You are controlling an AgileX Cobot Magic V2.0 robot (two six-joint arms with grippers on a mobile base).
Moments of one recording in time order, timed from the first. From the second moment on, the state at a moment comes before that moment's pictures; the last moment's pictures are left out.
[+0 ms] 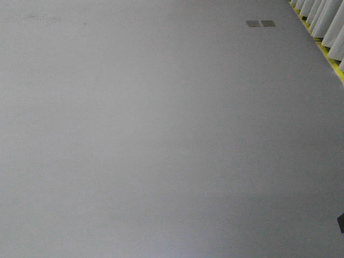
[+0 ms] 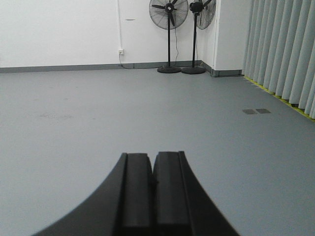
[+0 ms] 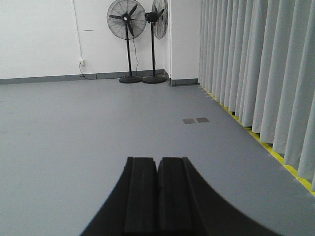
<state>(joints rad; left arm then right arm) -0.05 -0.01 0.03 0.02 0.11 -0.02 -0.10 -0.01 0.03 0.01 0.10 0.04</state>
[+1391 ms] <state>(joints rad) -0.05 -0.01 0.03 0.02 0.11 -0.02 -0.10 -0.01 0.03 0.01 0.10 0.04</state>
